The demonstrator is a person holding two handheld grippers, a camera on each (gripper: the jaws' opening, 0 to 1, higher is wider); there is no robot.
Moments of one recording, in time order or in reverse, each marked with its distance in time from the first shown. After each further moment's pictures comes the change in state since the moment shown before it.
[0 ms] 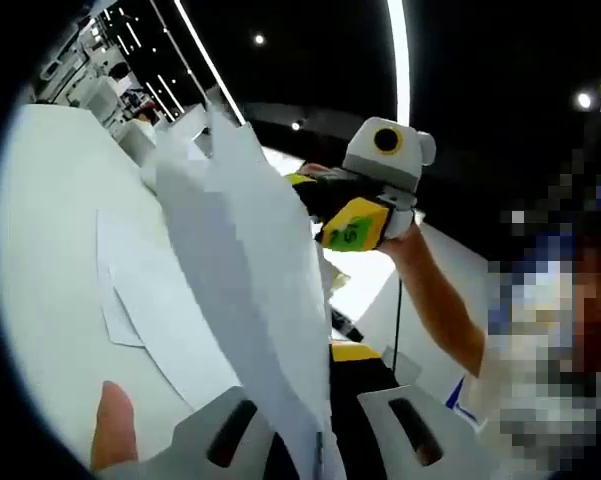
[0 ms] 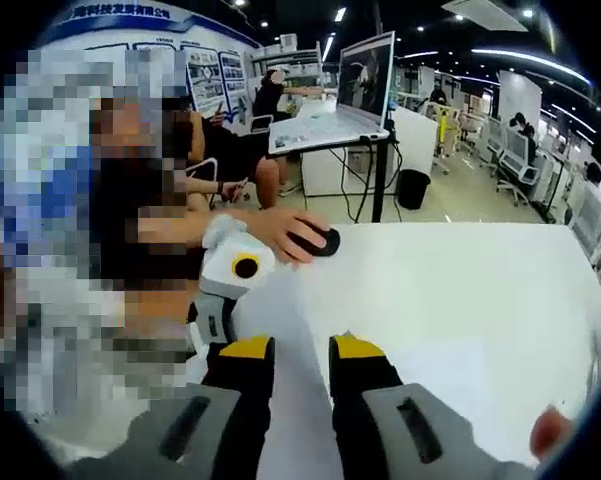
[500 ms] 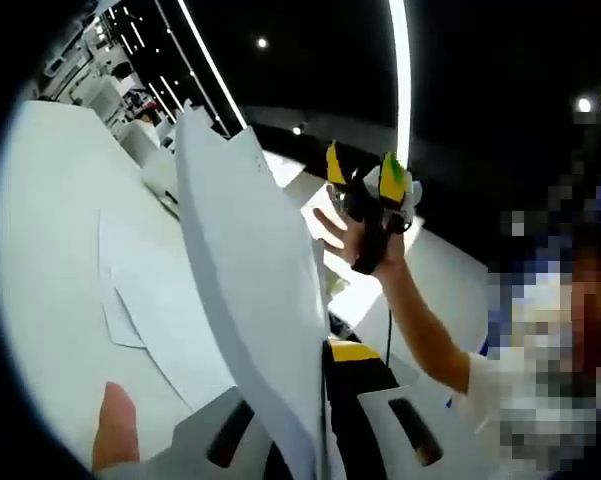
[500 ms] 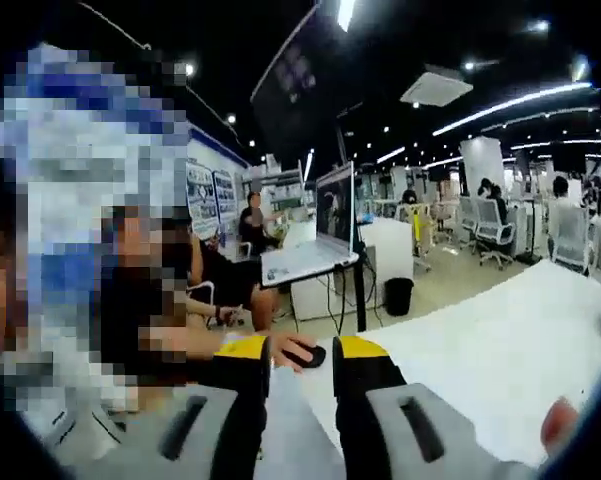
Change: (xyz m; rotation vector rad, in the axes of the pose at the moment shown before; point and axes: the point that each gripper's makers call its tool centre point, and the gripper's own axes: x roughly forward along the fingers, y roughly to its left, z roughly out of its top) left arm 0.000 -0.003 0.000 -0.014 -0.024 -0.001; right arm -0.112 -0.007 0.061 0.058 -0.693 0.024
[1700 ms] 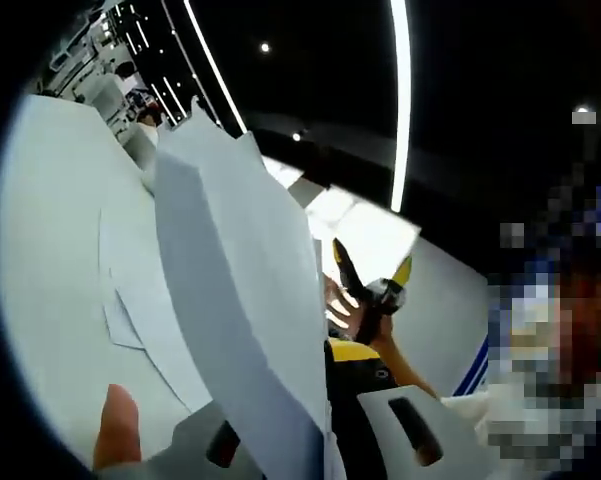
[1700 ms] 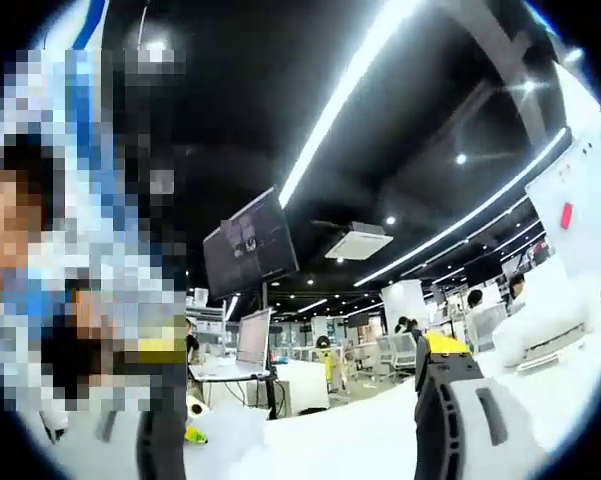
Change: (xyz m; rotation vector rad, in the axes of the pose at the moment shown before) left arm -0.003 -0.003 0.006 -0.019 -0.032 -0.016; right arm -0.196 -0.022 0.000 -0.181 -0.514 -0.410
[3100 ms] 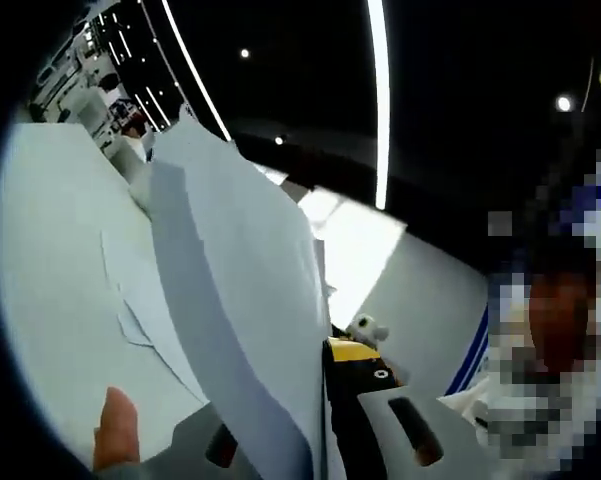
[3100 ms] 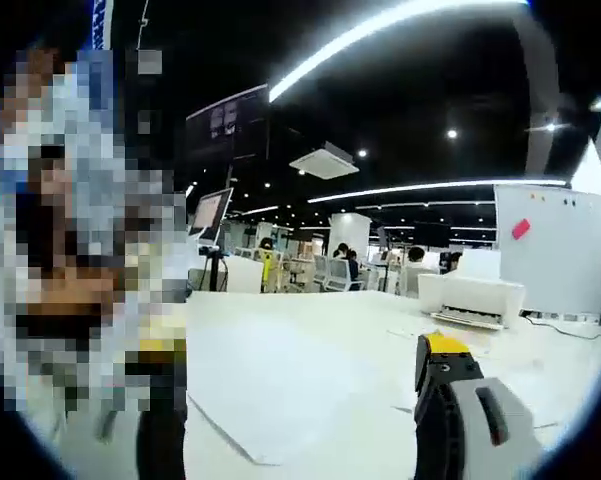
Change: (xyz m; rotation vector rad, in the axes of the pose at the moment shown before) left arm -0.034 -0.025 0.006 0.060 0.002 -0.051; right arm -0.116 -0.017 -0.100 -0.253 0.433 -0.173
